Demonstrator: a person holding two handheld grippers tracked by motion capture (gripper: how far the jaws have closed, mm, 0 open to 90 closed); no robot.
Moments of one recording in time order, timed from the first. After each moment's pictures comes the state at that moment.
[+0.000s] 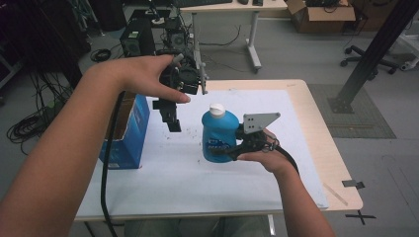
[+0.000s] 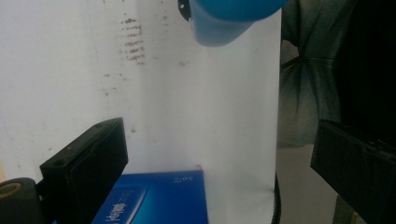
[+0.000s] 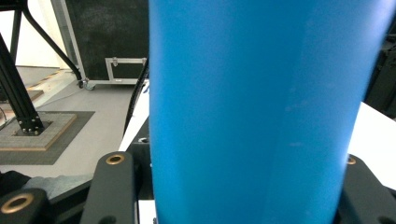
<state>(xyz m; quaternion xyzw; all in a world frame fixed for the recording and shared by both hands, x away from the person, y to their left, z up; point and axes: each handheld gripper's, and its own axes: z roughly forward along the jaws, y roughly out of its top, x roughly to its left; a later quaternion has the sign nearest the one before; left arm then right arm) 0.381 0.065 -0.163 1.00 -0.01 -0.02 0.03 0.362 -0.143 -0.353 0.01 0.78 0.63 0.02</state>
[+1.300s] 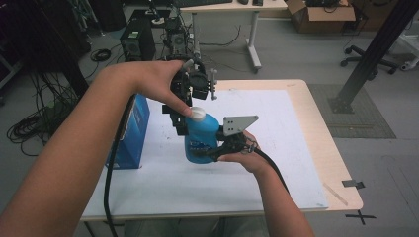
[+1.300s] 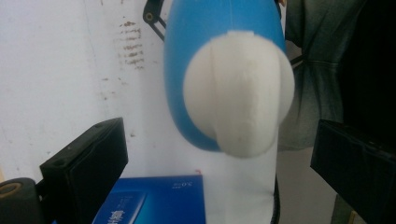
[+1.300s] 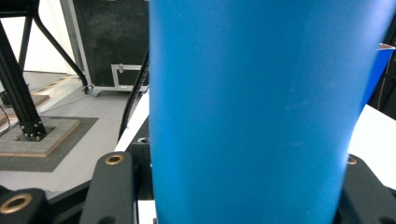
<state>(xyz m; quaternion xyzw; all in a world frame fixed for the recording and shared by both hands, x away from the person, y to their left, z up) 0.378 0.047 -0.172 1.00 0.00 -0.02 0.02 0.371 -0.097 -0.375 -0.01 0.77 0.64 0.01</state>
